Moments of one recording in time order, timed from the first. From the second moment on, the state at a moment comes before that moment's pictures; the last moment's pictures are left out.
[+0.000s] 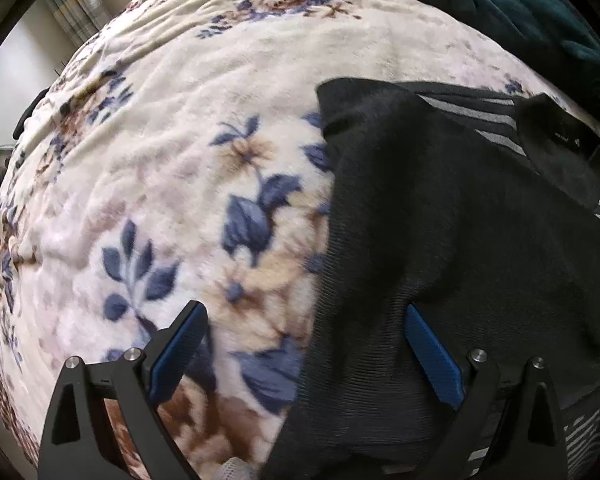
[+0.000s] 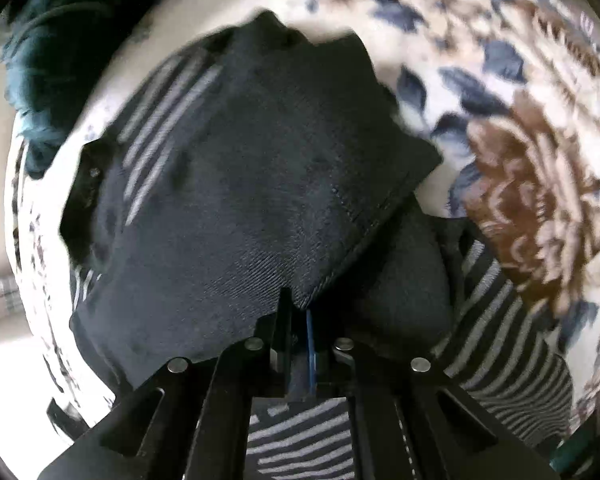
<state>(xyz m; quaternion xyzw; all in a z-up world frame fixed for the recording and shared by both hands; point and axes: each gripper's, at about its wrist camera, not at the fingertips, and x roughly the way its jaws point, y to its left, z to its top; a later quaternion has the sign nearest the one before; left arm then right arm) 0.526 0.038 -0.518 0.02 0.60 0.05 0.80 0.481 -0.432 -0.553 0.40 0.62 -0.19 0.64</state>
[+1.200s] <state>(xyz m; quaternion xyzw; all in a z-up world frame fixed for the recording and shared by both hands) 0.289 -0.206 -0.429 -0.04 0.63 0.00 0.78 0.433 -0.519 -0.465 0.18 0.67 -0.04 0.72</state>
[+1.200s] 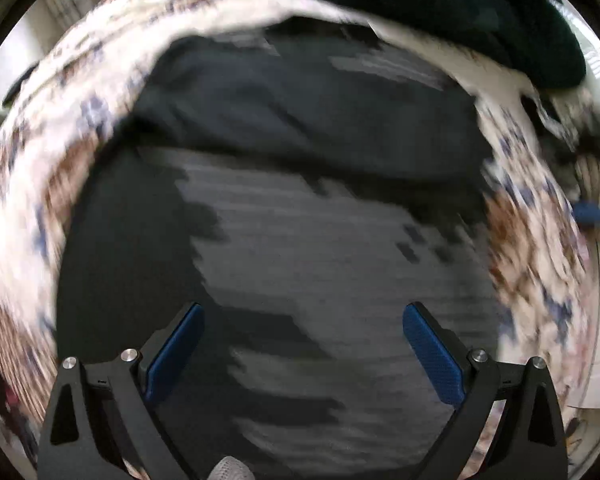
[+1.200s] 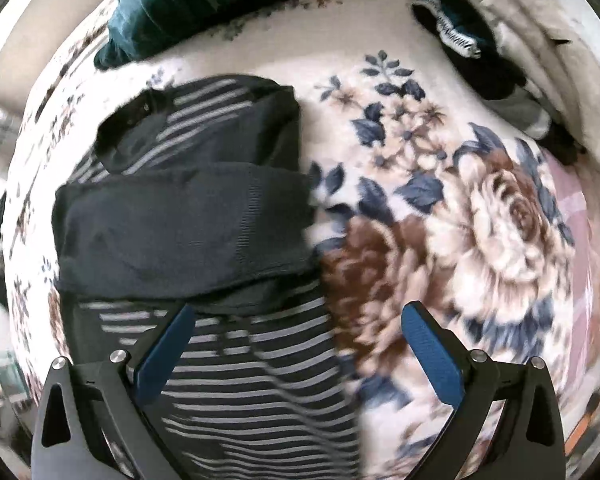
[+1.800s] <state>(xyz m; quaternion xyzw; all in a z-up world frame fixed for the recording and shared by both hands) 0.204 -0.343 -0.499 -0.06 0.68 0.02 0.73 0.534 -0.567 -0.573 0.21 0.72 0.16 0.64</state>
